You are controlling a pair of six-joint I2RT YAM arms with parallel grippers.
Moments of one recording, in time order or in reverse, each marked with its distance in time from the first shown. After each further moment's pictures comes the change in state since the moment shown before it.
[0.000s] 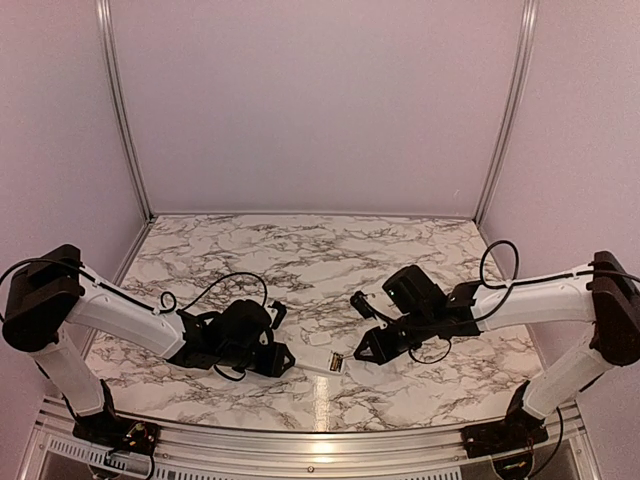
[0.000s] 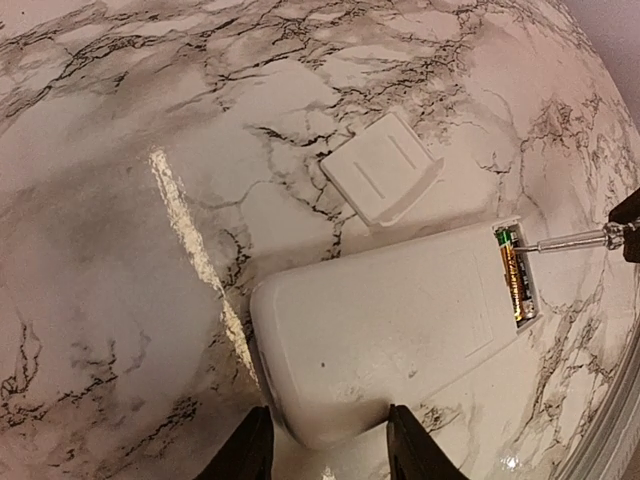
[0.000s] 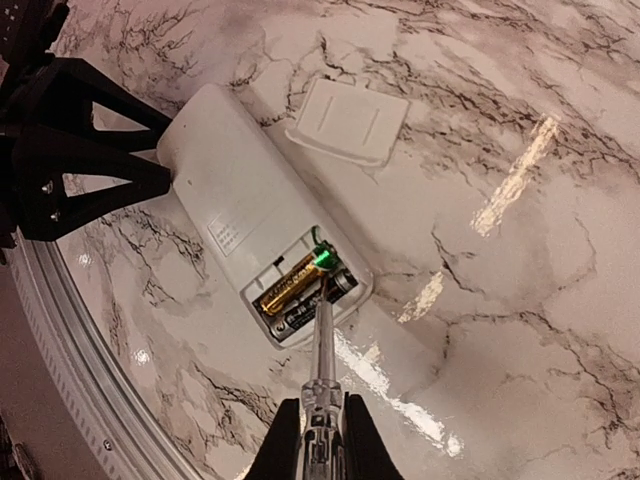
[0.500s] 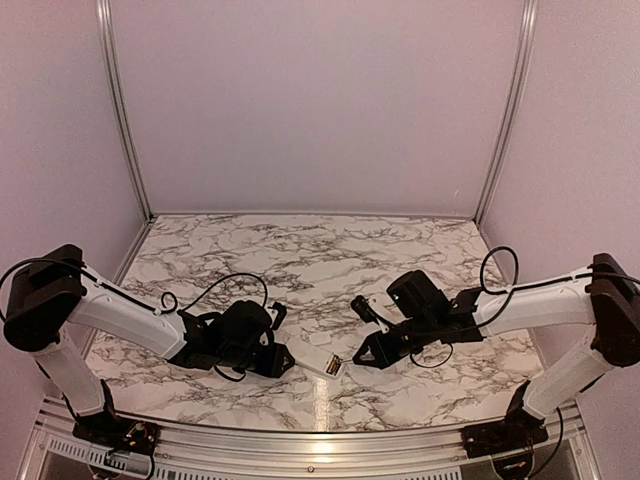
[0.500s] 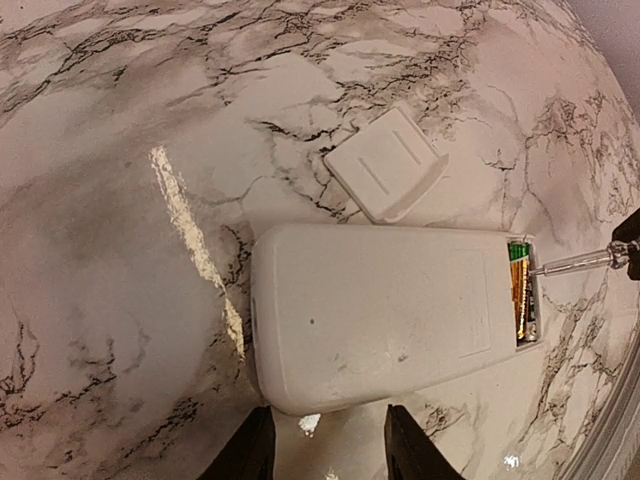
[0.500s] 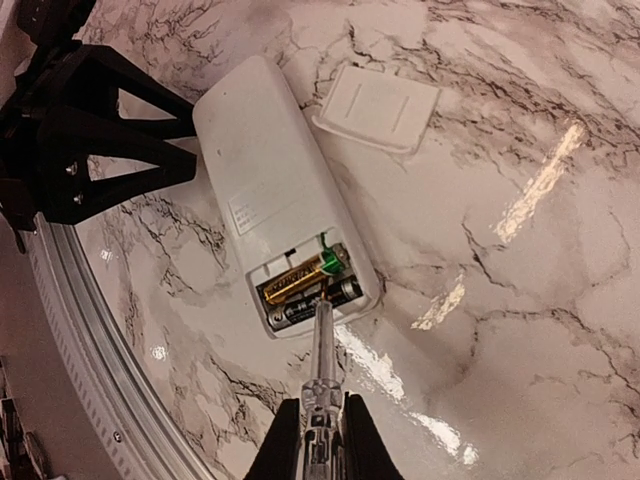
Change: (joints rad) left arm -0.001 0.008 0.000 0.001 0.001 0.001; right arm -0.011 -0.016 -0.069 0.090 -0.079 0.006
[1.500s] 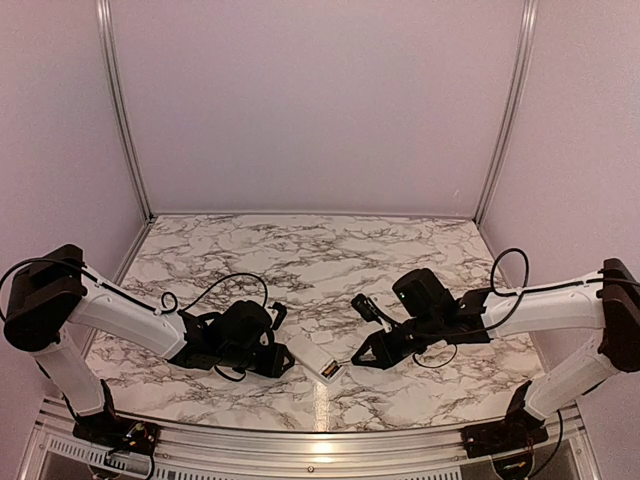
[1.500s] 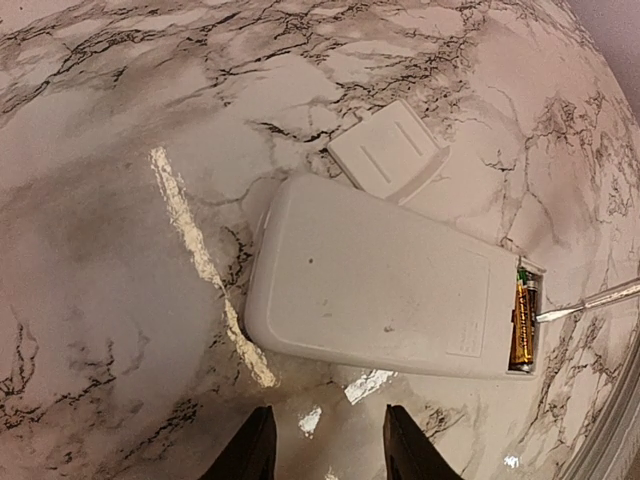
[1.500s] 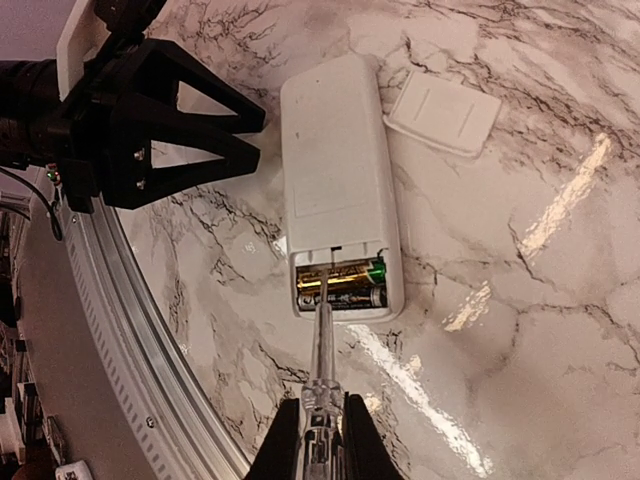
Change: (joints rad) left arm 0.000 0.002 0.000 0.002 0.000 0.000; right arm 0.000 -0.060 -0.021 0.018 -0.068 0.011
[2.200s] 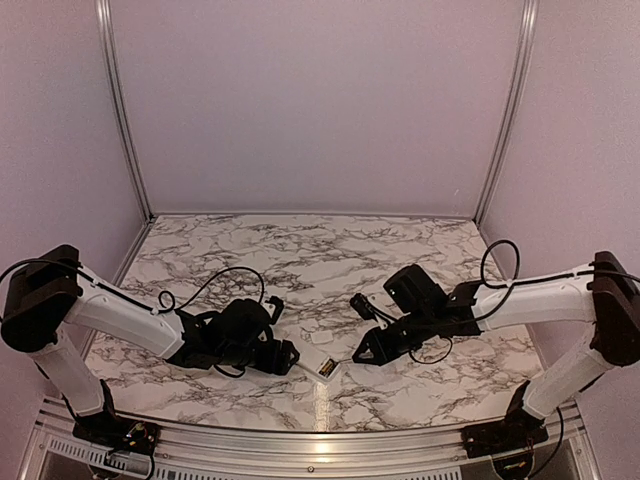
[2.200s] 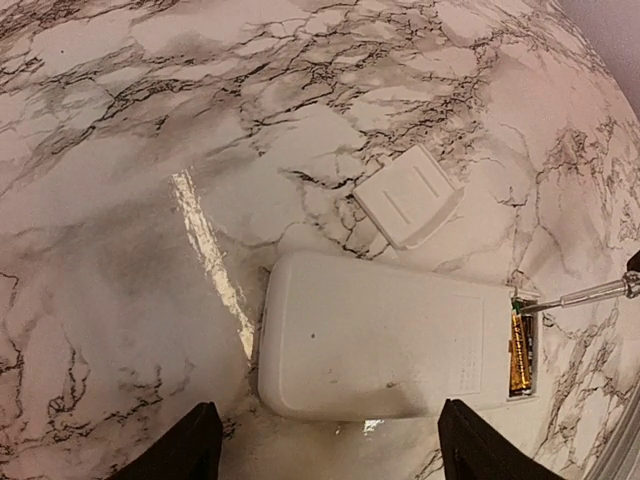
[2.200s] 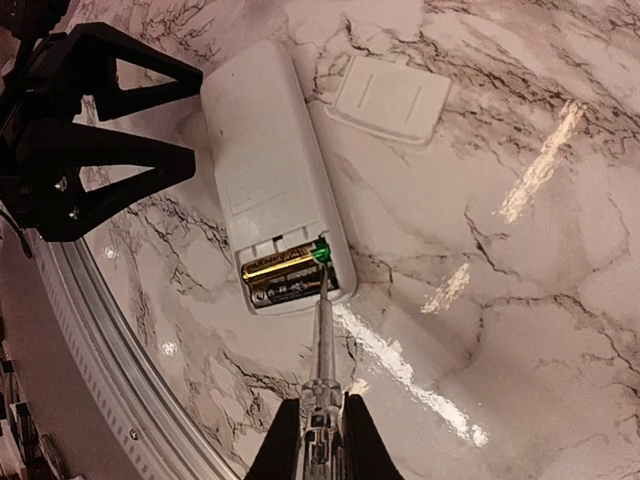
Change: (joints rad) left arm -0.002 -0.018 -0.002 0.010 -0.067 0.017; right arm 0.000 0.059 0.068 -0.099 0.077 0.021
